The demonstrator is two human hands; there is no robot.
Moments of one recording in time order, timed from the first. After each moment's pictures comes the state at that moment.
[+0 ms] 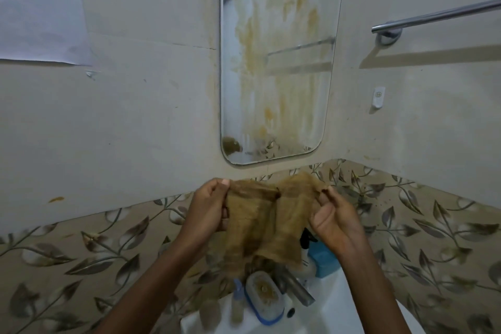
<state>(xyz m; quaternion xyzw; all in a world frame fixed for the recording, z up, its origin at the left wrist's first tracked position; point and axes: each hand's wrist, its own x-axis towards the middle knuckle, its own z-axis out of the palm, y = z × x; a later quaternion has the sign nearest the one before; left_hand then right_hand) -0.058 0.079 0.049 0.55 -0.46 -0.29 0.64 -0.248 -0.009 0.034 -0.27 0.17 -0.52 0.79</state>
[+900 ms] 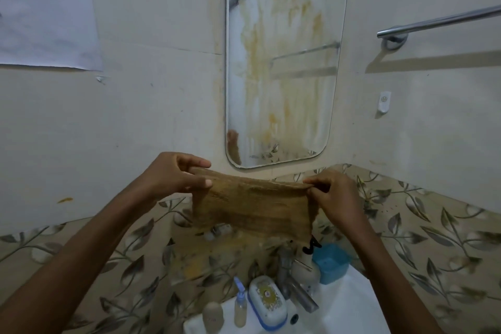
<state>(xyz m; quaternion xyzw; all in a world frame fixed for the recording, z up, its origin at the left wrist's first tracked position) 0.014 0.093 0.111 0.63 -0.57 -0.21 0.48 -0.248 -0.015 0.067 -0.76 0.41 -0.49 0.11</state>
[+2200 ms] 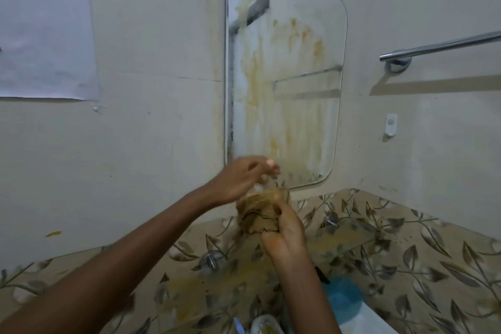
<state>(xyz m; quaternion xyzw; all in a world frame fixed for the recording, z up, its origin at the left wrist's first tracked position) -0.054 0.015 0.143 0.53 -0.73 -0.12 0.41 -0.144 -0.031 0.062 -0.24 0.25 -0.55 0.76</state>
